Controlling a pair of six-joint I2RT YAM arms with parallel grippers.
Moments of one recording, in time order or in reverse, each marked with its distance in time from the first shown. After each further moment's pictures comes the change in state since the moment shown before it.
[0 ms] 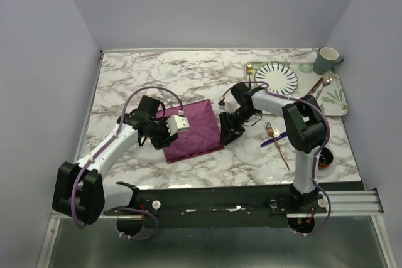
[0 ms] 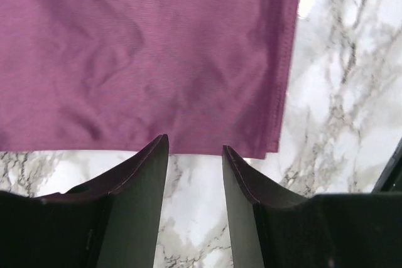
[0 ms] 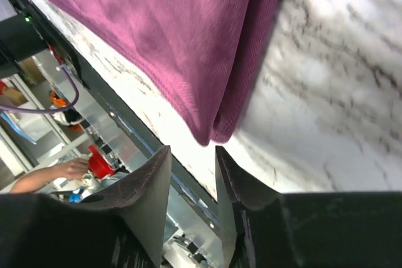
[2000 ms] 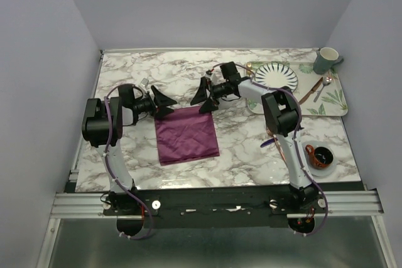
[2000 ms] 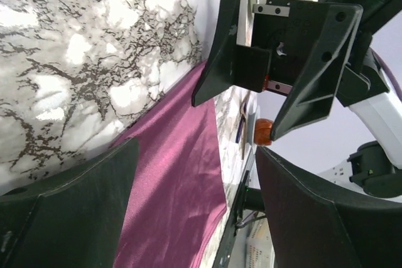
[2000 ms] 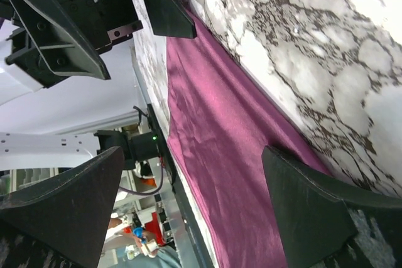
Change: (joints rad) left arm 0.468 0.831 0.122 1.296 0.618 -1.728; right arm -0.034 0.421 0.503 0.548 -0.255 0.491
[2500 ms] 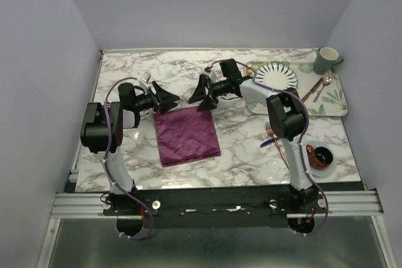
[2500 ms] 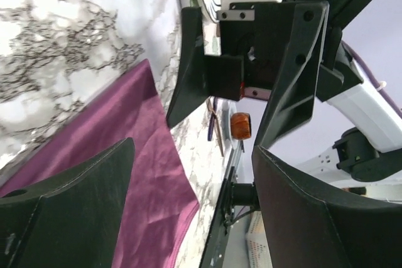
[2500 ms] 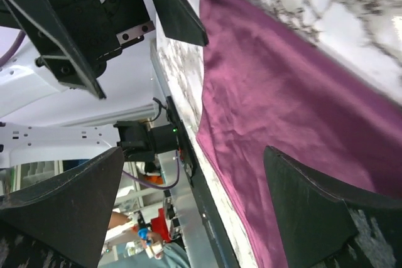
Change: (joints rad) left arm -0.033 -0.105 -0.087 0.260 0.040 -0.170; right arm 0.018 -0.137 -0.097 0.034 -0.020 0.055
